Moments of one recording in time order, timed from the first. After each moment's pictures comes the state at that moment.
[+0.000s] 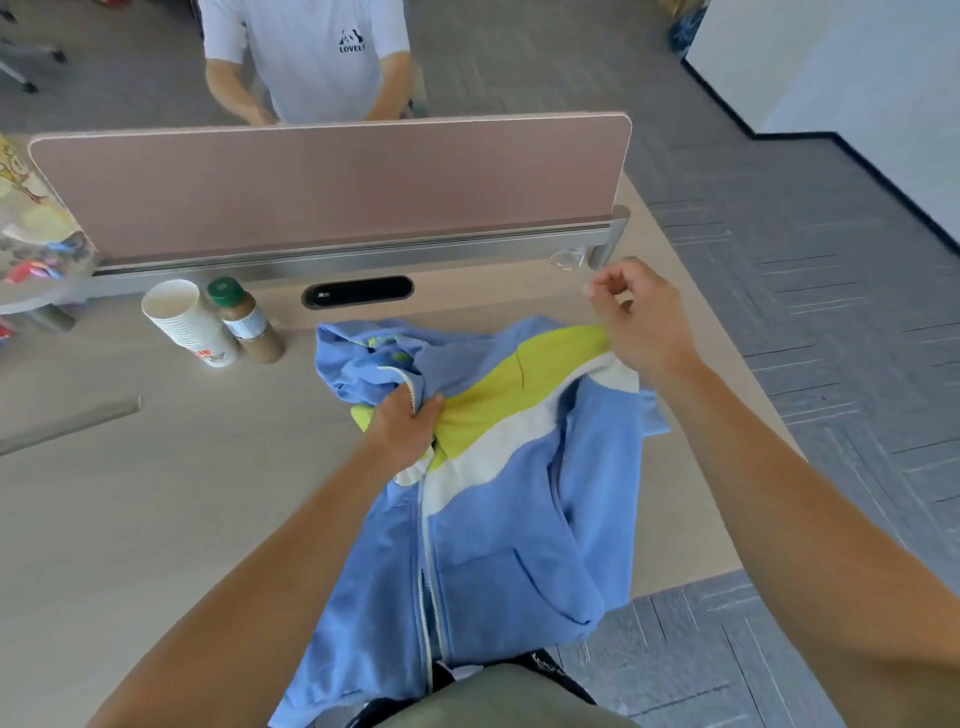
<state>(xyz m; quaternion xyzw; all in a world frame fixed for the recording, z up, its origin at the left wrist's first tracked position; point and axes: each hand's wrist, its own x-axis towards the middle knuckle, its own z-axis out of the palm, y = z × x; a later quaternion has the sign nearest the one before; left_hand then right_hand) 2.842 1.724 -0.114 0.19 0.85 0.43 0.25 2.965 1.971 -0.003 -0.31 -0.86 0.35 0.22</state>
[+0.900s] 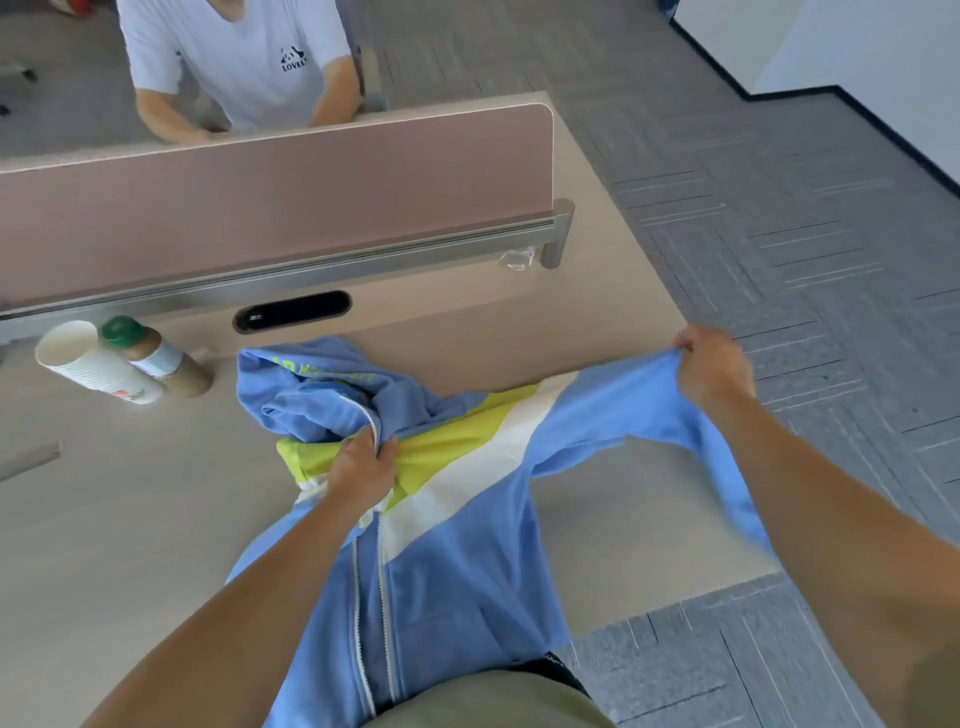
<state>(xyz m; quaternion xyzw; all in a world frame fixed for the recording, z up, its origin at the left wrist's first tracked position) 2.865 1.794 -0.165 0.12 0.92 0.25 0.27 3.071 2.173 -0.109 -0.52 -0.84 0.16 0.04</state>
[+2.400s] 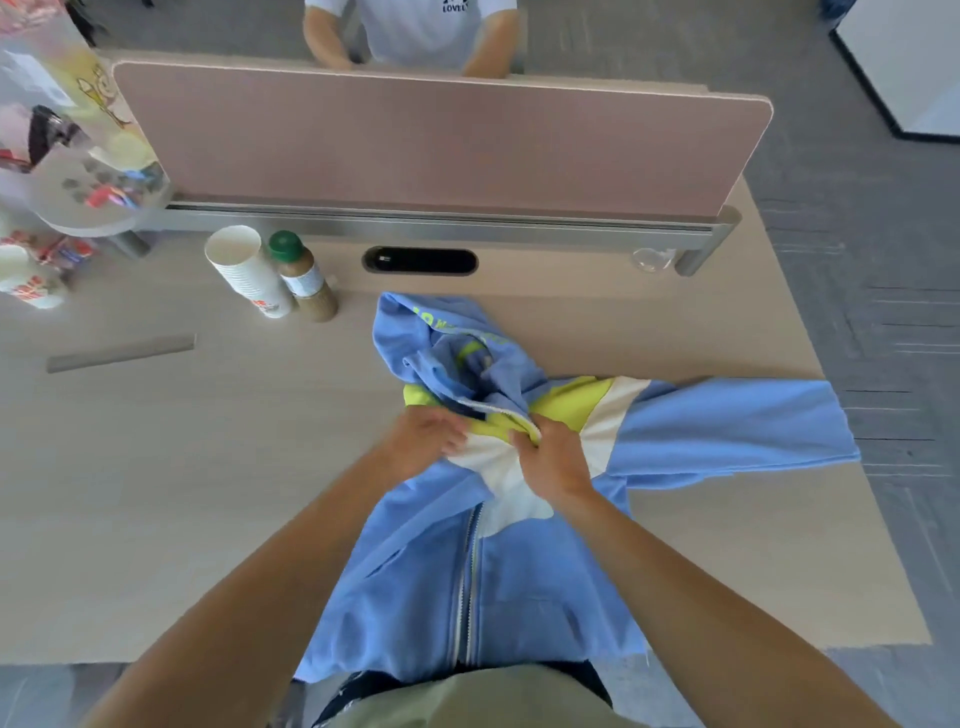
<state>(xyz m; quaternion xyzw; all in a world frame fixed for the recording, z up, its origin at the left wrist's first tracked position) 2.829 1.704 -0.146 0.03 0.75 0.51 0.41 2.940 1.862 -0.153 -0.33 -0.84 0.42 -0.03</state>
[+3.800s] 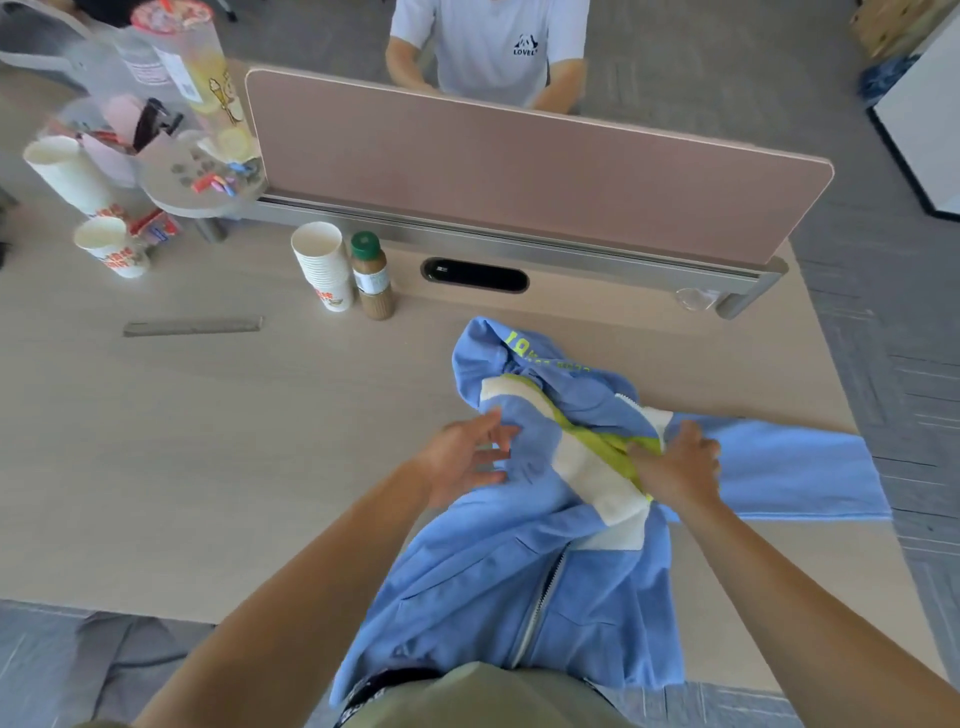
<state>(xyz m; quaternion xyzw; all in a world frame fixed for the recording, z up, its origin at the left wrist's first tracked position) 2.846 1.677 -0.126 -0.07 0.55 0.65 0.52 2.963 1.927 -0.123 -0.50 -0.82 0.26 -0.08</state>
